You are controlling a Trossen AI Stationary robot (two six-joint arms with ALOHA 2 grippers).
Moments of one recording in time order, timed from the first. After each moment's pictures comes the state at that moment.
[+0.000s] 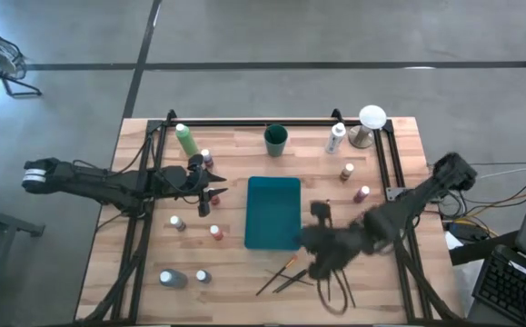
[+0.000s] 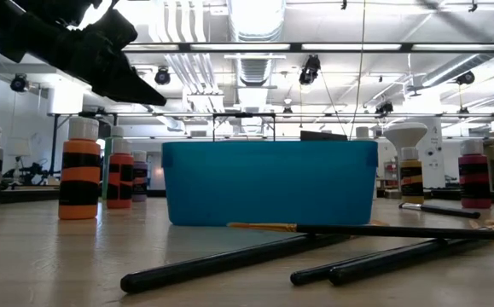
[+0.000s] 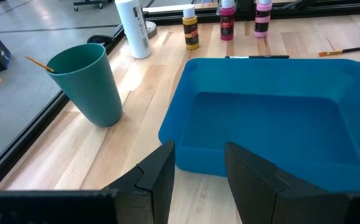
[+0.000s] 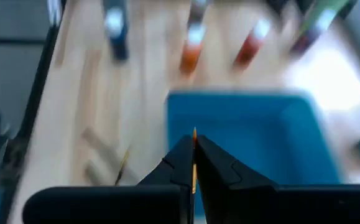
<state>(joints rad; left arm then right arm) 0.02 0.84 0.40 0.08 -0.22 0.04 0.54 1.56 1.44 -0.71 0.50 0.40</state>
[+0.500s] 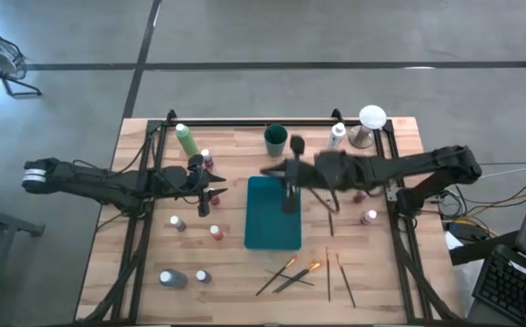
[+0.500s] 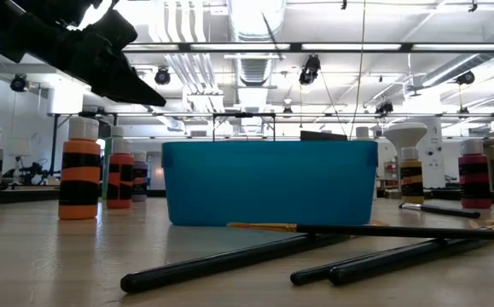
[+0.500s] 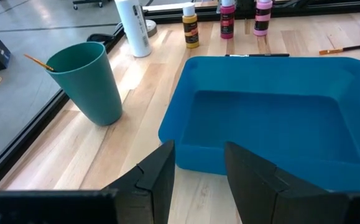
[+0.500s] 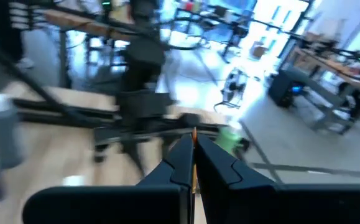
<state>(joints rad) 0.02 0.84 0.40 0.07 -0.22 0.04 0.10 1.47 1.32 -0.05 0.31 -0.18</state>
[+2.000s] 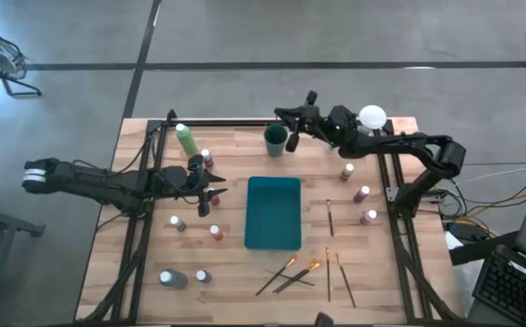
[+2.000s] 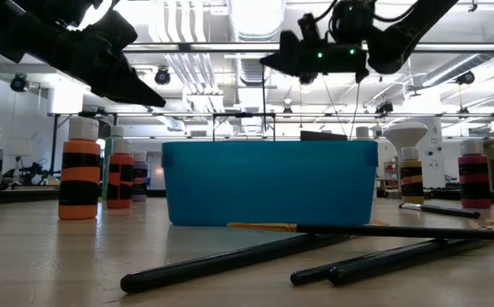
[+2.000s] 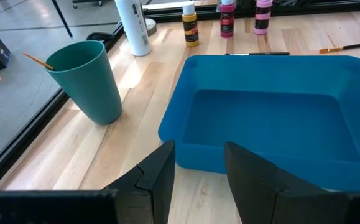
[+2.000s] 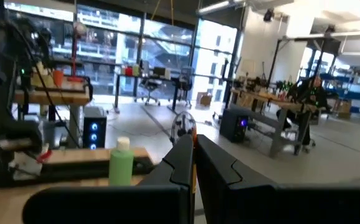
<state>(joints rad) 0.02 0.85 0.40 0.07 -0.22 0.04 -0.50 1.61 0.88 0.88 -0.12 -0.10</state>
